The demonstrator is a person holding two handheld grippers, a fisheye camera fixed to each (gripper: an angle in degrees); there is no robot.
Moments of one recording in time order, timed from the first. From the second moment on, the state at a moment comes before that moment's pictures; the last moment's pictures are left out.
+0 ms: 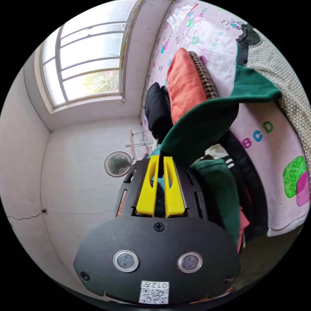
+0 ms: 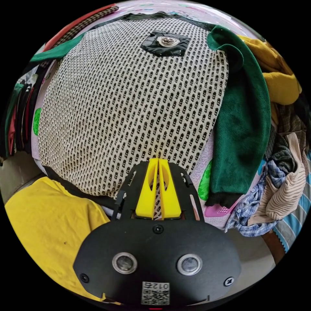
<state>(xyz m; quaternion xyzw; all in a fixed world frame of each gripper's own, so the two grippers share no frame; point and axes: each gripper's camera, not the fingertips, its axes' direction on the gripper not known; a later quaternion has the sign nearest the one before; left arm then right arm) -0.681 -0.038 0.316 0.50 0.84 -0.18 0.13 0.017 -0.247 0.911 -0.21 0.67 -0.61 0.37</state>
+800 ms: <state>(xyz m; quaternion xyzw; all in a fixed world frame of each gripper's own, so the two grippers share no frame) -1.006 0.080 0.630 0.53 0.70 -0.48 -0.03 -0.012 -0.314 0.857 -0.24 0.63 -0.58 0.46</state>
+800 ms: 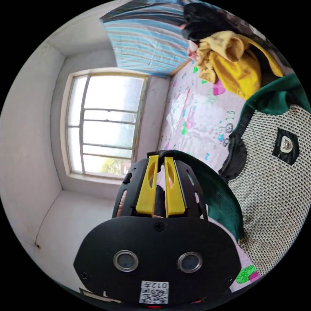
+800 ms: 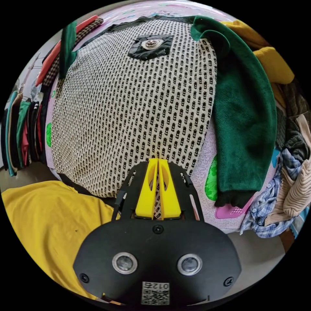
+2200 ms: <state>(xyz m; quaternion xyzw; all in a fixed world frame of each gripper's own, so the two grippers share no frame) -1.013 0.184 0.302 0.58 0.78 -0.20 -0.12 -0.229 -0.525 0.901 -0.05 0.31 -0.39 0.87</state>
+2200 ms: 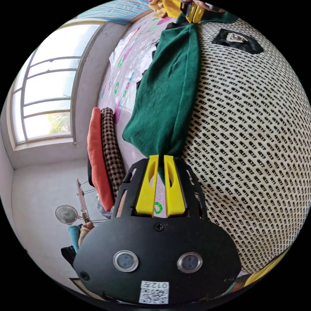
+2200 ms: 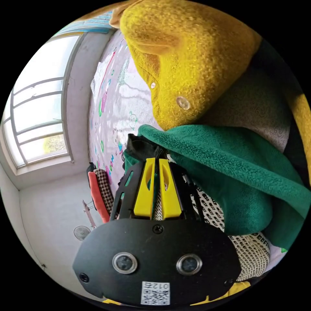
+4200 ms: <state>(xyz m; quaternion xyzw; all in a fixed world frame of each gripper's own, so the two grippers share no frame) -0.988 0.183 0.303 0.66 0.68 -0.25 -0.21 -0.218 -0.460 0.802 -0.07 0.31 -0.50 0.81</state>
